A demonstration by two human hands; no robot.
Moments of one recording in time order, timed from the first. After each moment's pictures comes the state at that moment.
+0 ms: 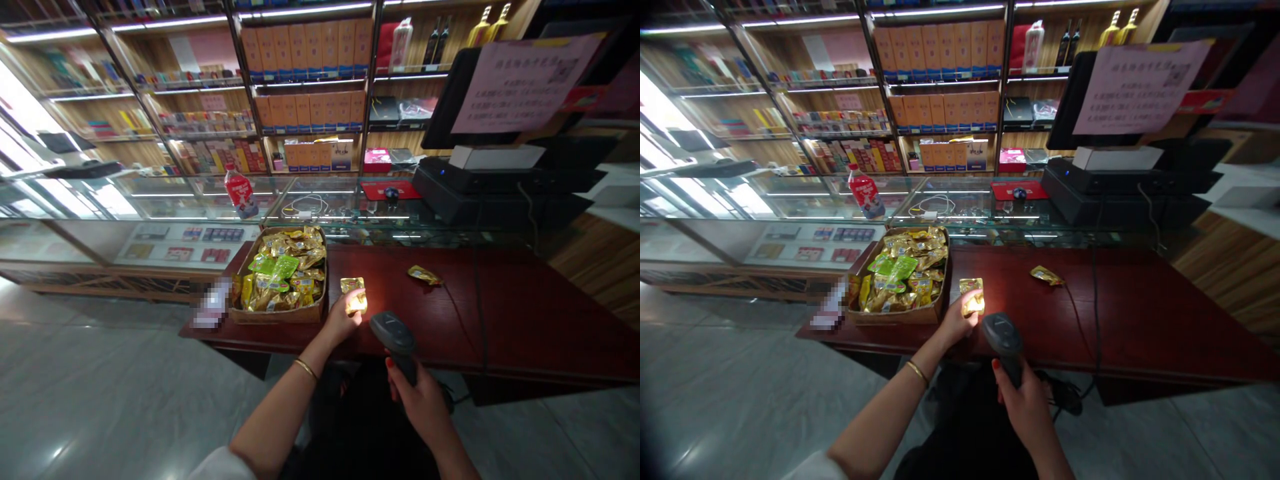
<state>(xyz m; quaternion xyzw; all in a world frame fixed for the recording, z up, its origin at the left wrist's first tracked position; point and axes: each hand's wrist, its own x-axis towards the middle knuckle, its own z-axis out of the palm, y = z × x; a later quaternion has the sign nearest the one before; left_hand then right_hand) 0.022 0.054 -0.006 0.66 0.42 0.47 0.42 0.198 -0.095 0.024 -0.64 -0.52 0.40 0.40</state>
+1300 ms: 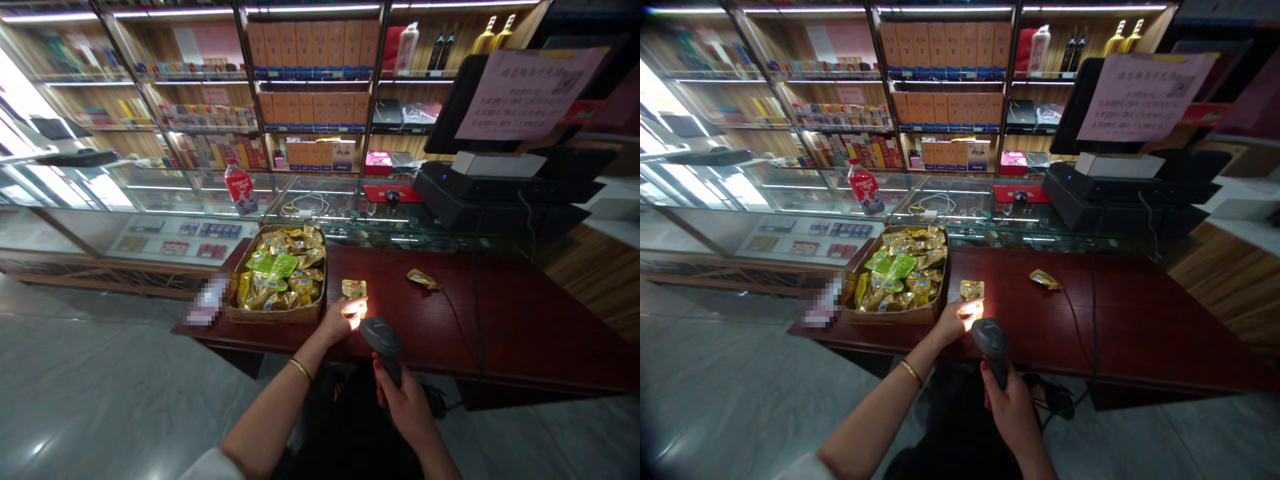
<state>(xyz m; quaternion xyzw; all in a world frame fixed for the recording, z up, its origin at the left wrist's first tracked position) 0.020 0.059 -0.009 0.63 0.43 0.46 0.45 0.184 -0.091 0.010 -0.62 -0.50 0.46 0.39</state>
